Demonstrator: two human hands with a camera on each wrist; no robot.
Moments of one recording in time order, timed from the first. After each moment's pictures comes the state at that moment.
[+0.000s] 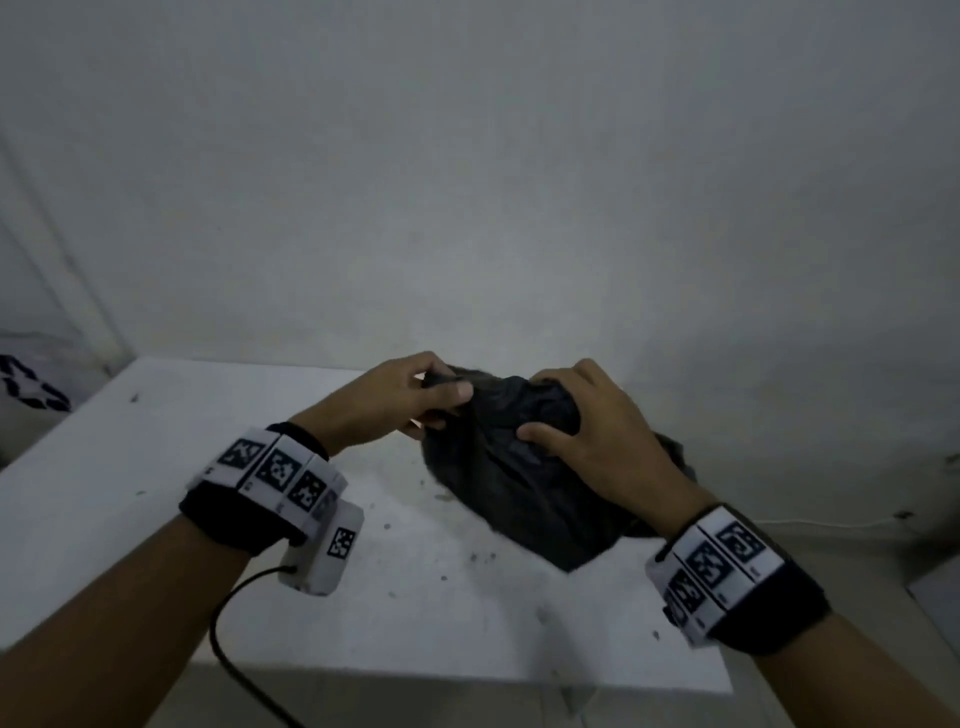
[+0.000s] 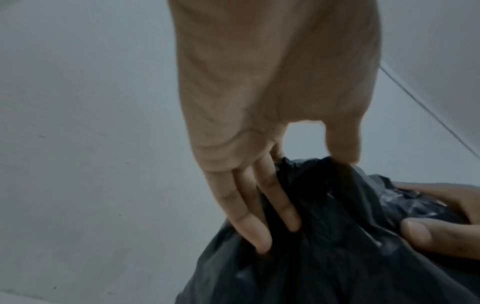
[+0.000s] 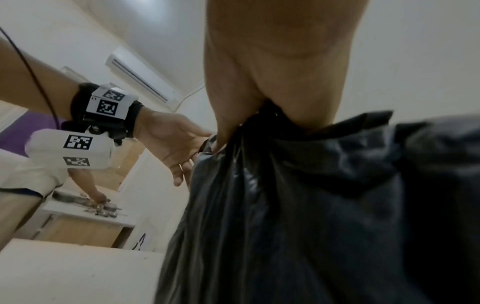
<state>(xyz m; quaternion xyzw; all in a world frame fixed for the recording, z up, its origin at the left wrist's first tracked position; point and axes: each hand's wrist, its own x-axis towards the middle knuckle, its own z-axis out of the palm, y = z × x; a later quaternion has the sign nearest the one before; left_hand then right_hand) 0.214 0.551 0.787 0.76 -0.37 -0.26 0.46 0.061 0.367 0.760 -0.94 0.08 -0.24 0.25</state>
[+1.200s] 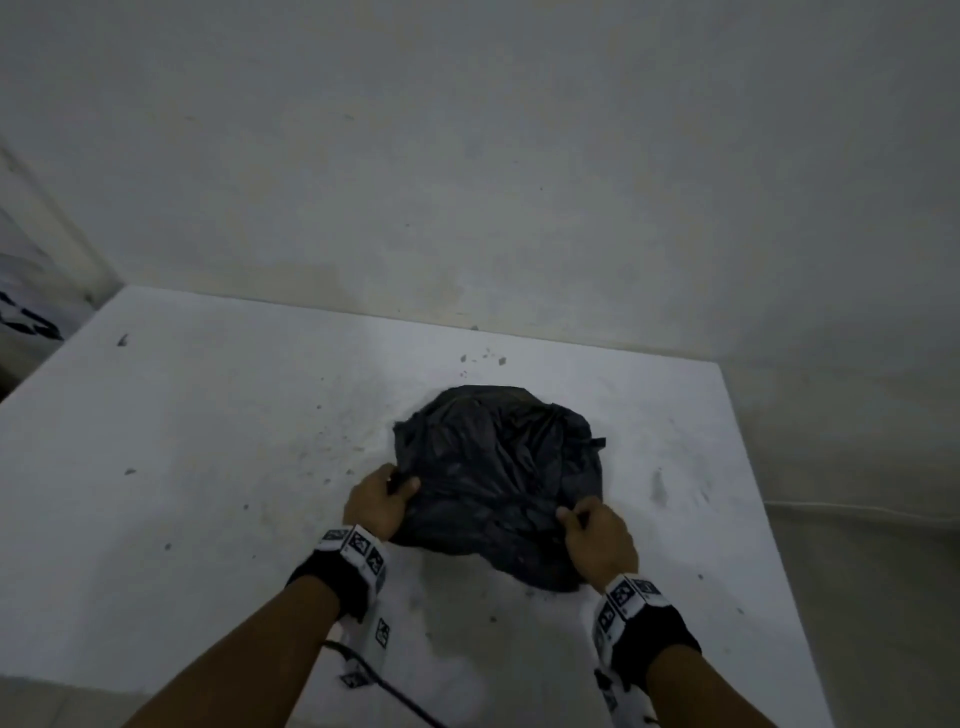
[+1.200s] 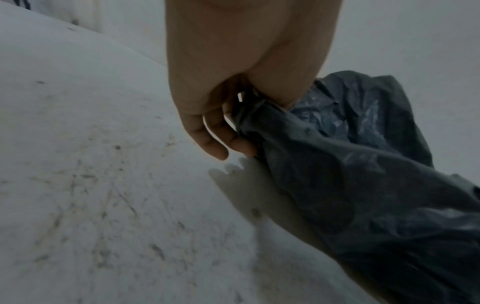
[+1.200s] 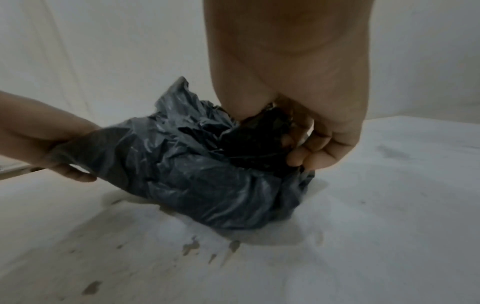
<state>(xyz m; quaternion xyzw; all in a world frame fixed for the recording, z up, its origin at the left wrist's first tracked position) 0.363 0.552 0.493 0.89 -0.09 -0.22 0.39 0.198 0.333 0.497 -0.84 0.42 0.02 0.35</state>
